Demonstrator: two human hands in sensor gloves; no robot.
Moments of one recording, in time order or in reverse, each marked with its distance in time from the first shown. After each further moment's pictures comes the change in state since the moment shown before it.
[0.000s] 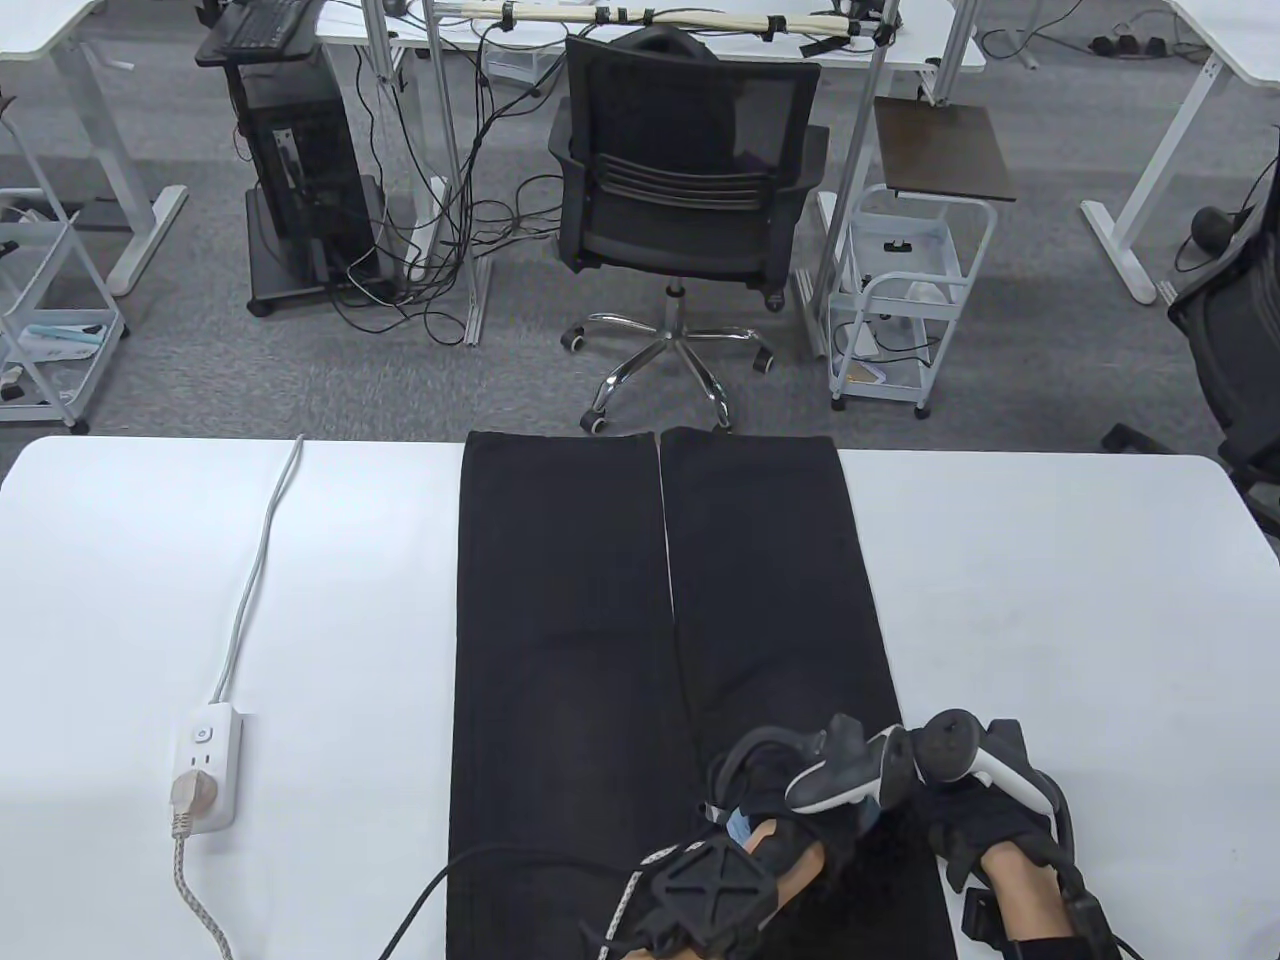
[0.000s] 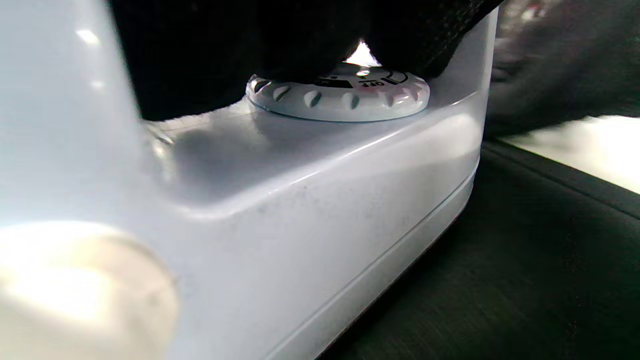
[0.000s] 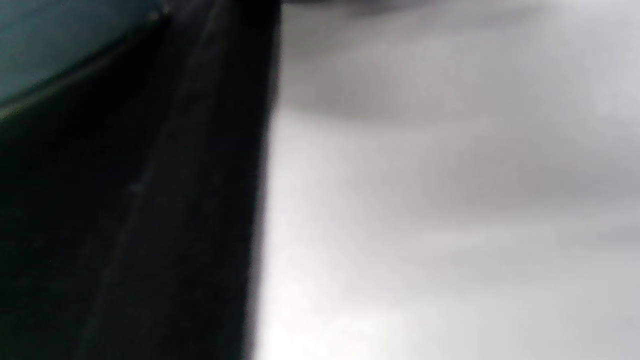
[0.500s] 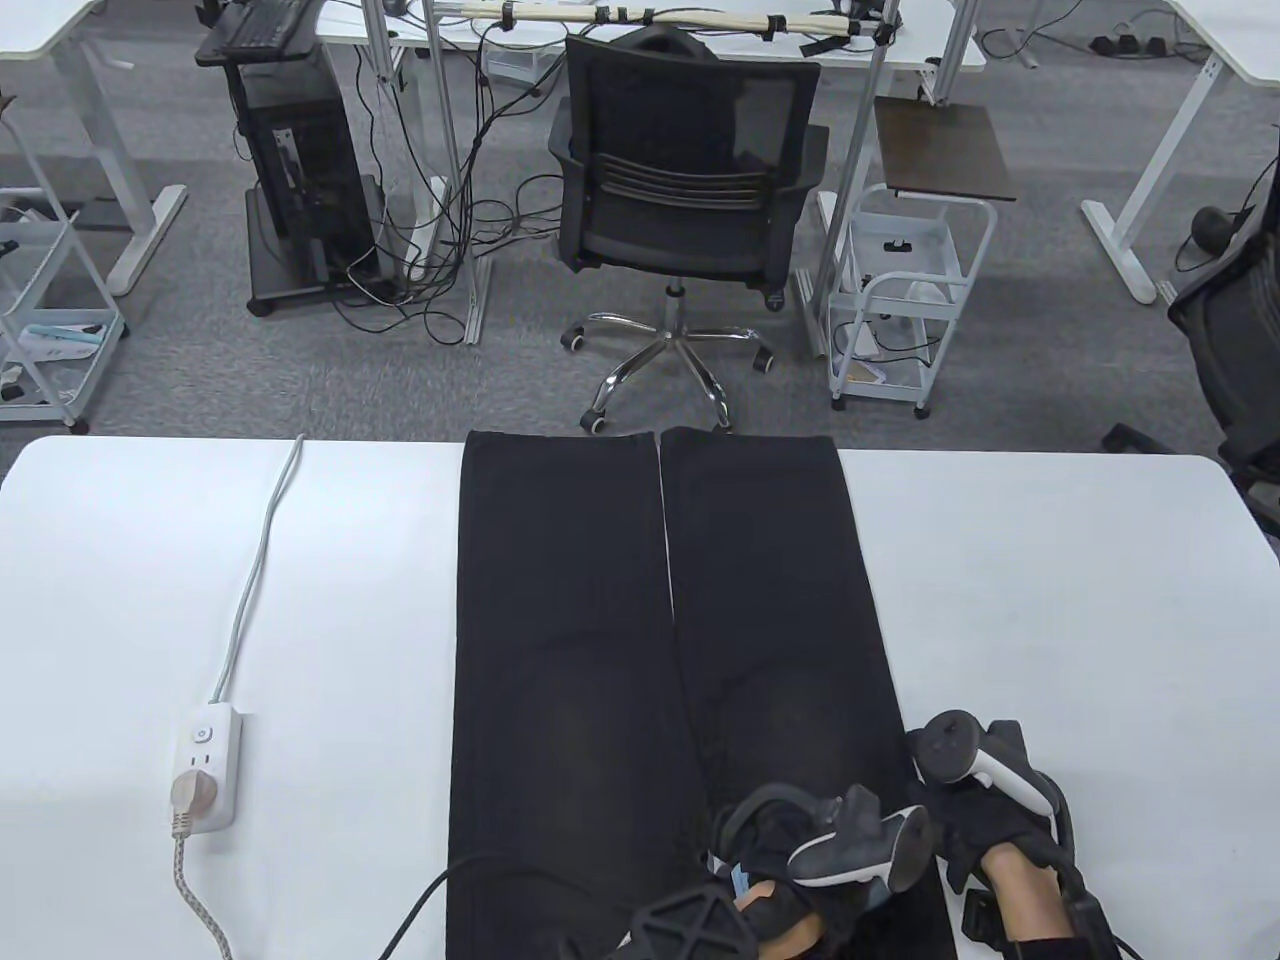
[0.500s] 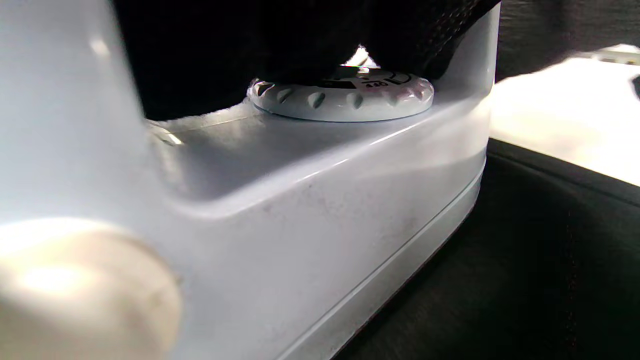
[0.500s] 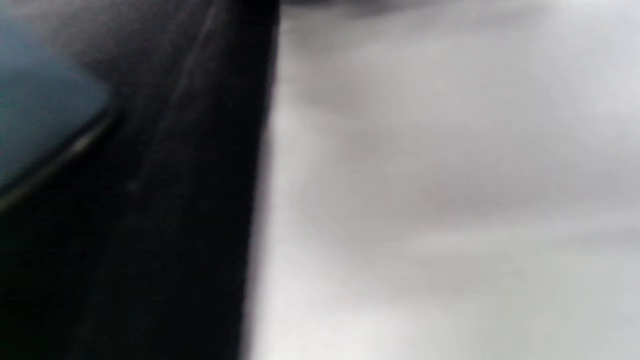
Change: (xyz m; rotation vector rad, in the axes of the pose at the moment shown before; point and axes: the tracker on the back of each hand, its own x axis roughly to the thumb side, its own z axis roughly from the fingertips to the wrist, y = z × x) left_hand 0.009 -0.006 0.019 0.031 -0.044 -0.036; right_hand 0.000 0.000 0.000 -0.005 -0.001 0.003
